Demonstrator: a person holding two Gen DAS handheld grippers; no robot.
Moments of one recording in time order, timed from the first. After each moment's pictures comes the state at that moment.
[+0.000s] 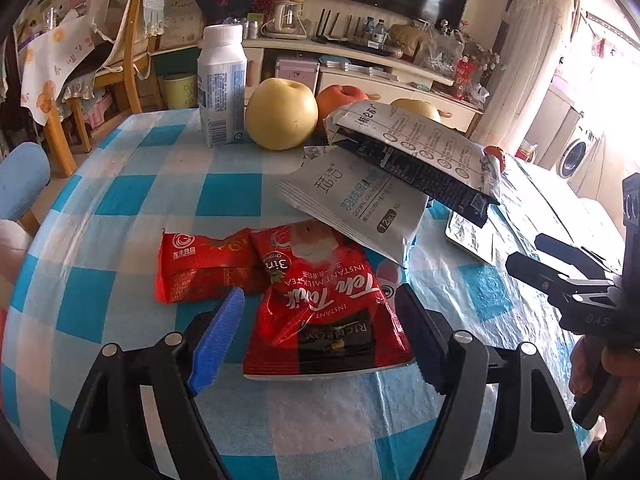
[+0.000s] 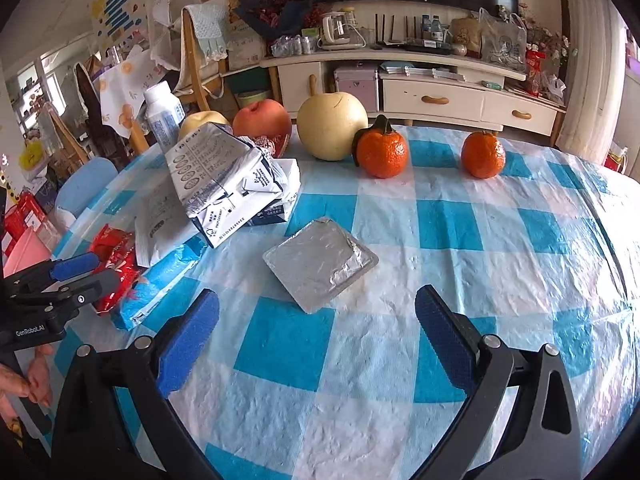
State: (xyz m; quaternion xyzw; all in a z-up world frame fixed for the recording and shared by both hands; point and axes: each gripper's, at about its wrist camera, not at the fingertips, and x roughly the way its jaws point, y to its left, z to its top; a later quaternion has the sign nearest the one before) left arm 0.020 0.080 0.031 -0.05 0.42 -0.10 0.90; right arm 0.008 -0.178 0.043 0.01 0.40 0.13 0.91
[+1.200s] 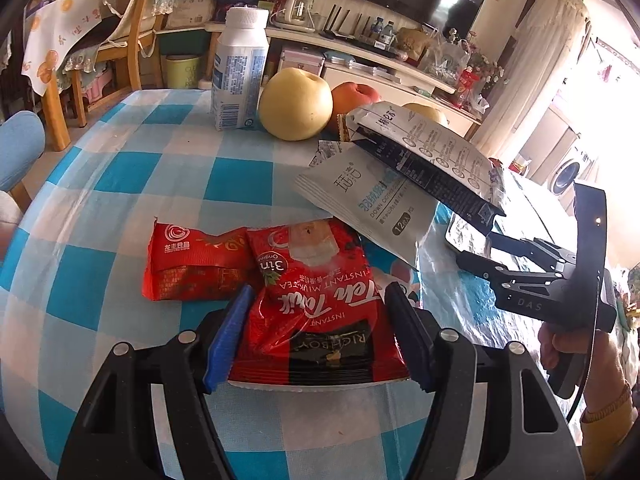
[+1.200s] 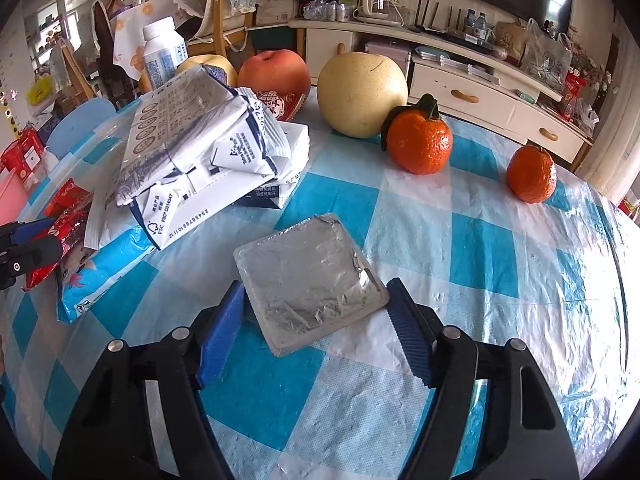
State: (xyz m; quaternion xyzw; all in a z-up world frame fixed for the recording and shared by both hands) left arm 0.019 0.098 0.027 -0.10 0.43 -0.11 0.89; right arm 0.050 -0.163 0.016 -0.07 0.44 0.16 0.88
